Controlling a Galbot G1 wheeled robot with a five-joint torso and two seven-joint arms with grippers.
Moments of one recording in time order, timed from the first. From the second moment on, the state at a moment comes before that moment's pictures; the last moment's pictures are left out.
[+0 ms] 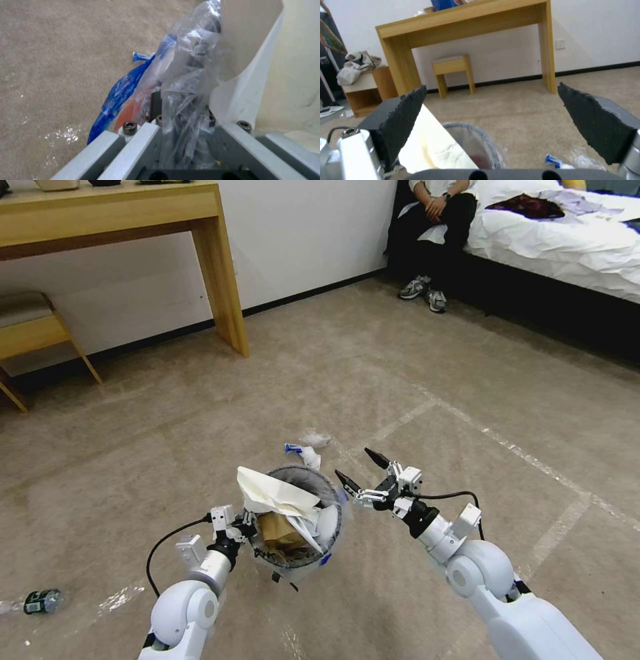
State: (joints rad) left arm 1.37 -1.39 -0.52 -1.84 -0.52 0.28 0.09; right arm -1.20 1.03 0.24 1.87 0.67 0.12 -0.43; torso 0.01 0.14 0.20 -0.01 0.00
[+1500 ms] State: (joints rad) left arm 1.37 -1.41 -0.51 -1.83 -0.52 0.28 0.10; right arm -1.20 1.03 0.26 1.84 0.69 0.11 -0.52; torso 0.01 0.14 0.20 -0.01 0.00
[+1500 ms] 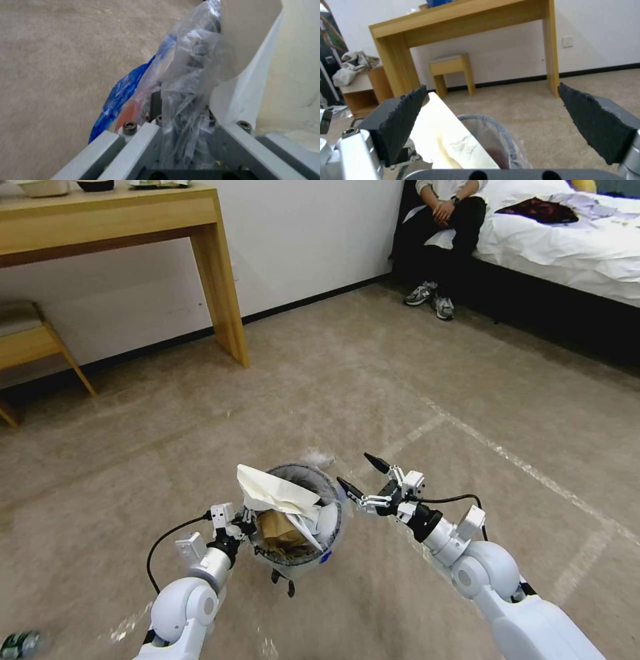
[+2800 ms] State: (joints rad) left arm 1.40 -1.35 -0.69 -1.83 -0.56 0.27 0.09; right arm -1.22 1.04 0.22 1.81 0.67 0.12 -0.52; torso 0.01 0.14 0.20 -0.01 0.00
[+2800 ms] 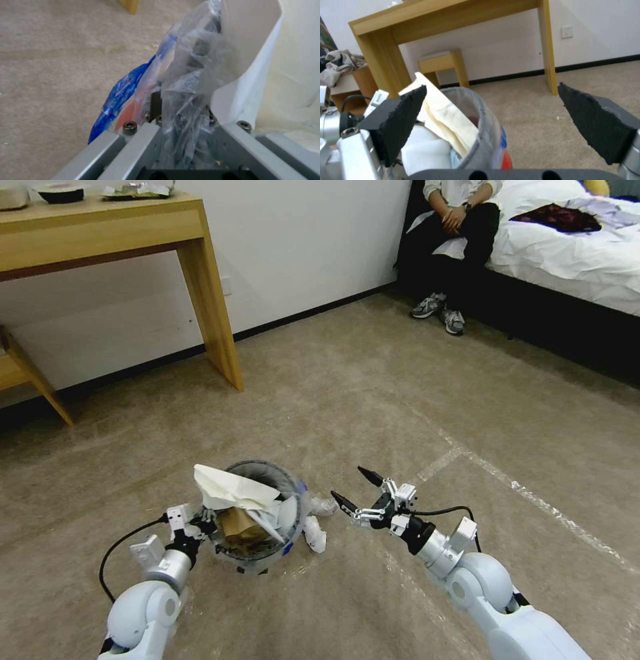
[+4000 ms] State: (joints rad) left arm 1.42 -1.35 -0.74 -1.83 -0.57 0.26 0.10; right arm -1.16 1.12 0.15 1.64 0.61 0.12 -0.53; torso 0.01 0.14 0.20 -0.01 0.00
